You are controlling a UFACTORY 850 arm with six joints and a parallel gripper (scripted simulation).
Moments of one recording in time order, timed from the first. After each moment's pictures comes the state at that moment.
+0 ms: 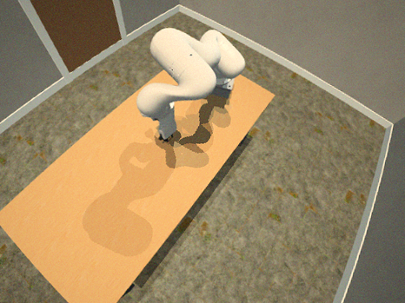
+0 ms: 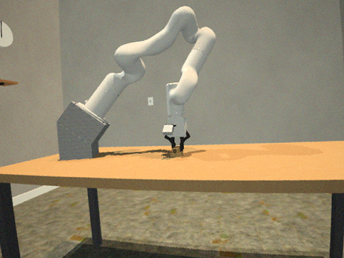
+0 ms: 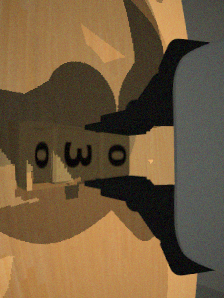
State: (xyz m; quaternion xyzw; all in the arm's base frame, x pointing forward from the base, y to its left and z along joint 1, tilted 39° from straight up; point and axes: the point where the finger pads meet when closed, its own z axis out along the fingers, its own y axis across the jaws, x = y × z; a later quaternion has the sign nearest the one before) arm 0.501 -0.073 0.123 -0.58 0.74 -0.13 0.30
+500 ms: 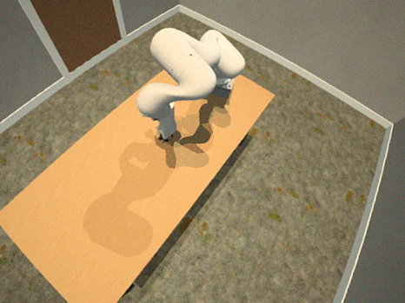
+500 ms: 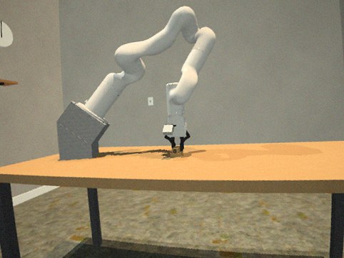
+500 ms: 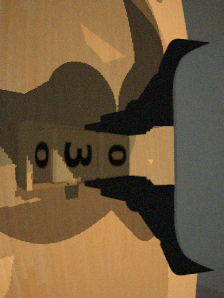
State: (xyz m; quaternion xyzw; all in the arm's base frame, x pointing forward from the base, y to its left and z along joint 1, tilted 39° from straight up) arm 0.501 -0.073 0.123 -0.58 0.74 -0.13 0.30
